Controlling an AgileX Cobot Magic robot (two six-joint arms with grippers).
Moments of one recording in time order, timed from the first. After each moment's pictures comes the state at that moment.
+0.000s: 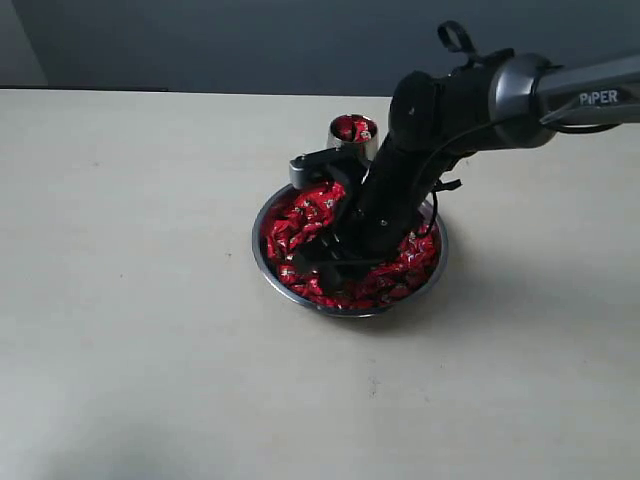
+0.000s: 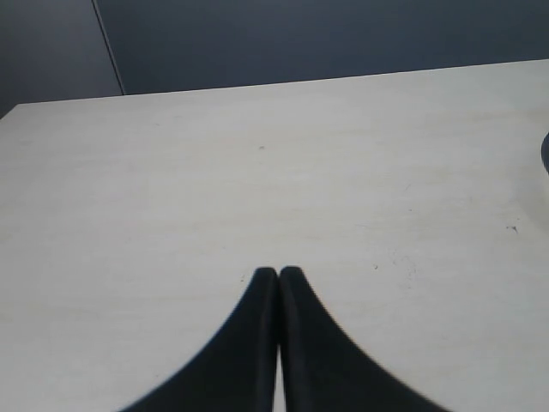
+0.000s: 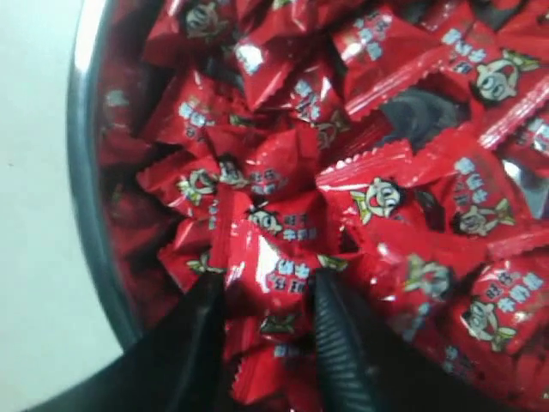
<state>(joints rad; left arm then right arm) 0.12 0.00 0.01 0.03 0.34 0.03 0.69 2.04 -1.31 0.44 0.79 -0.40</state>
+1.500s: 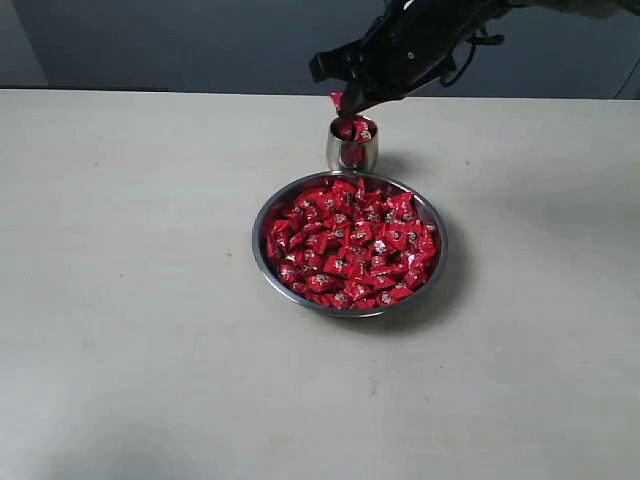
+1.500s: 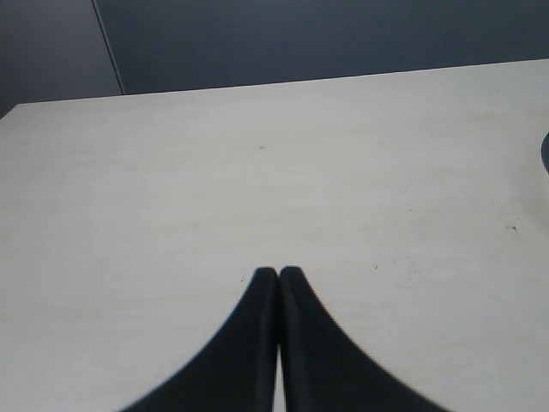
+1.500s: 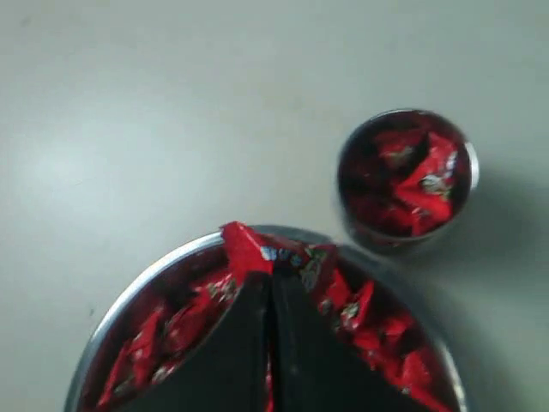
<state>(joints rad) 0.12 0.00 0.01 0.03 0.34 0.03 0.51 2.05 -1.72 0.42 0.79 -0.26</state>
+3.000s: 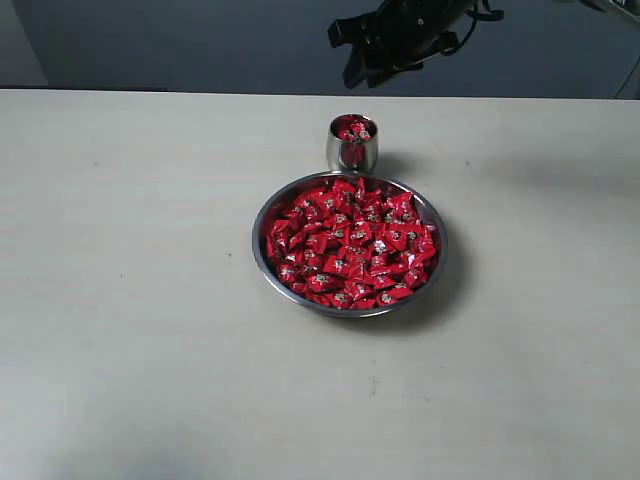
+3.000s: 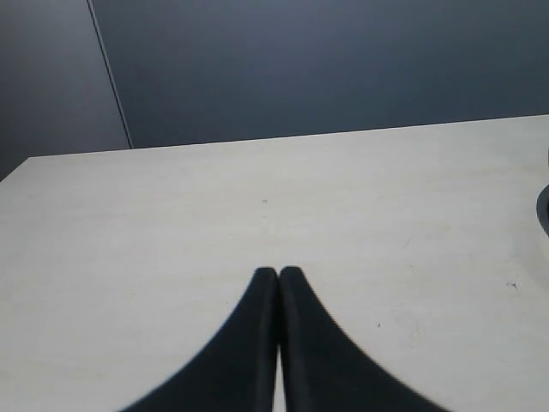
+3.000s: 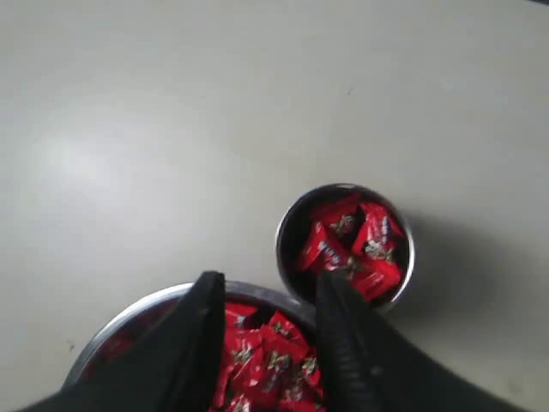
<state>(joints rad) 0.12 0.00 0.01 0.03 0.24 0.03 0.43 2.29 -2.16 0.45 1.06 -0.26</state>
